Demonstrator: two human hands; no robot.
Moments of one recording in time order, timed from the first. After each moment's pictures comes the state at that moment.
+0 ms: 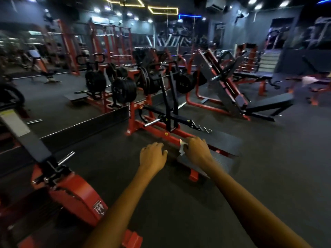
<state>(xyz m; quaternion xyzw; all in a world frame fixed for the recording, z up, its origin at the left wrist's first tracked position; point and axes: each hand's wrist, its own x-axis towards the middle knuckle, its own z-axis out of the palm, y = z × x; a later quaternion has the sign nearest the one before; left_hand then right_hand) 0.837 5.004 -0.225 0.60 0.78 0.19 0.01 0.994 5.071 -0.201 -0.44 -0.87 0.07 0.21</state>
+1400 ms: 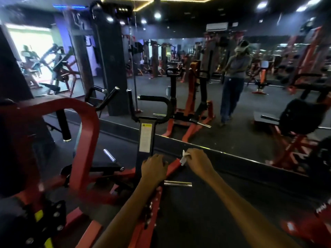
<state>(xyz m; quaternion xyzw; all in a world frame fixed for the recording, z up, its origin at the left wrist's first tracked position) 0.174 5.304 -0.231 -0.02 0.98 0.18 -0.08 0.131 5.473 -0.223 0.16 -0.94 0.27 0.08</state>
